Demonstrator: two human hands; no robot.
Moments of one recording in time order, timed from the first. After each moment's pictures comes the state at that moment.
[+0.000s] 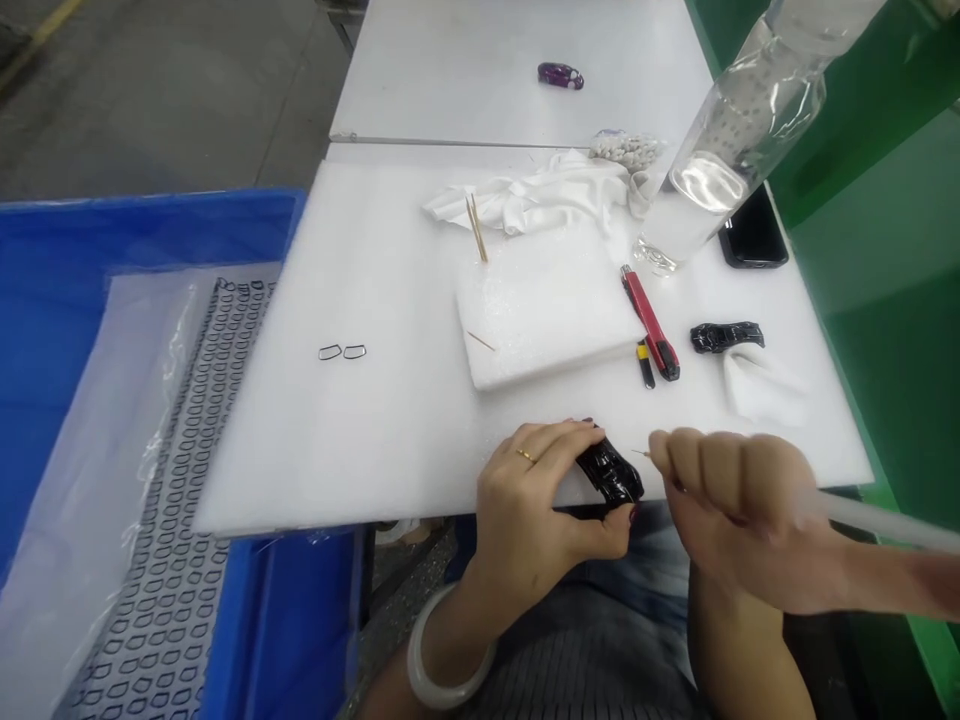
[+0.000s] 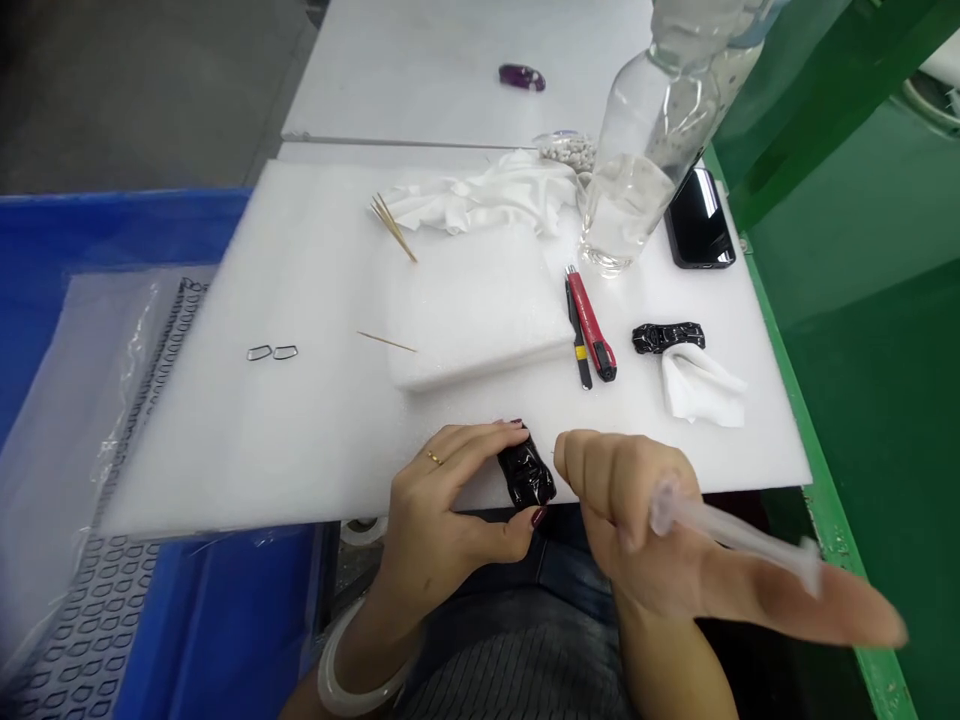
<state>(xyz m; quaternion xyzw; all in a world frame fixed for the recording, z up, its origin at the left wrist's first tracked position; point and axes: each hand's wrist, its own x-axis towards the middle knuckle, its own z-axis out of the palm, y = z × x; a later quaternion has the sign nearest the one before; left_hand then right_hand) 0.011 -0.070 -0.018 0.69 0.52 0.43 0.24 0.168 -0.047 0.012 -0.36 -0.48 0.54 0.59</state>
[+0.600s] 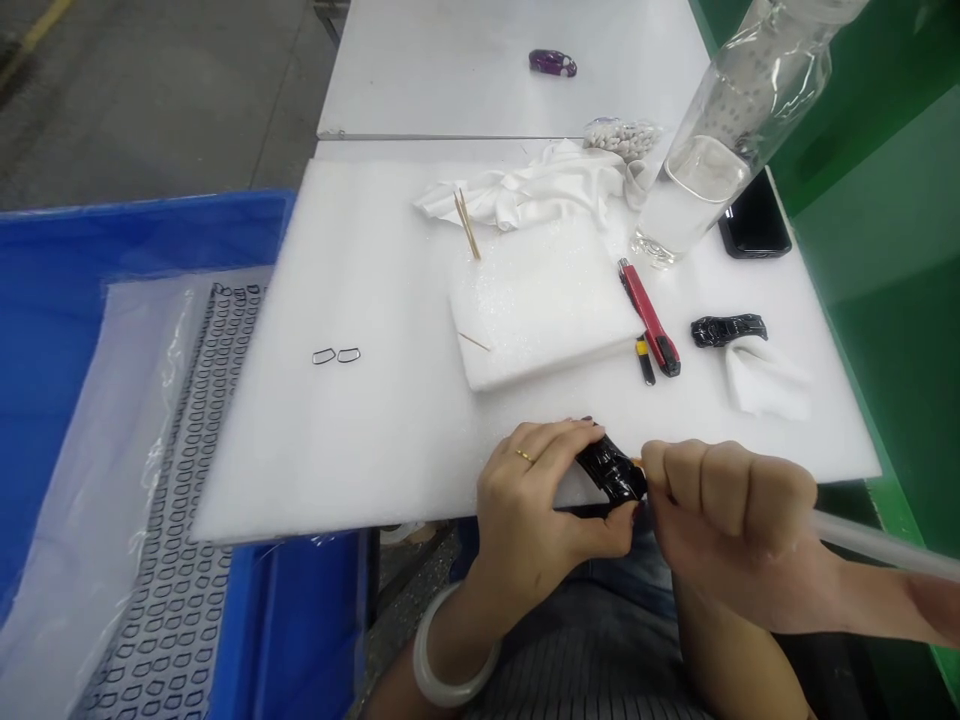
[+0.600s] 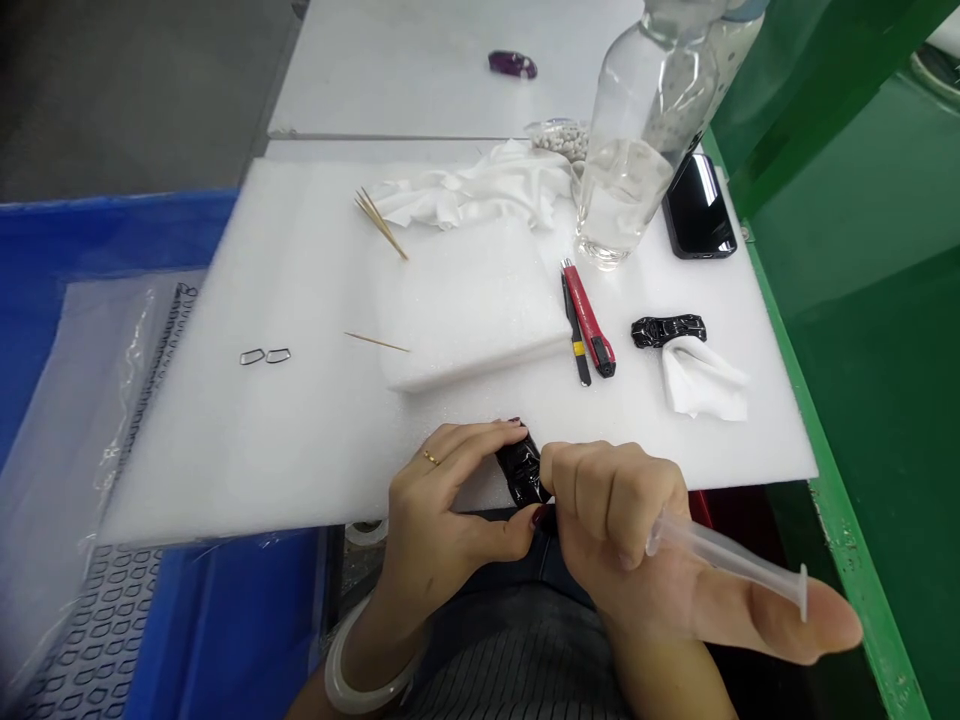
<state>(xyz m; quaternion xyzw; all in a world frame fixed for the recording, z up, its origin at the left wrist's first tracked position) 0.011 -0.071 -0.019 0.69 0.53 0.43 0.24 0.161 -0.053 0.013 -0.24 -0.45 0.59 0.62</state>
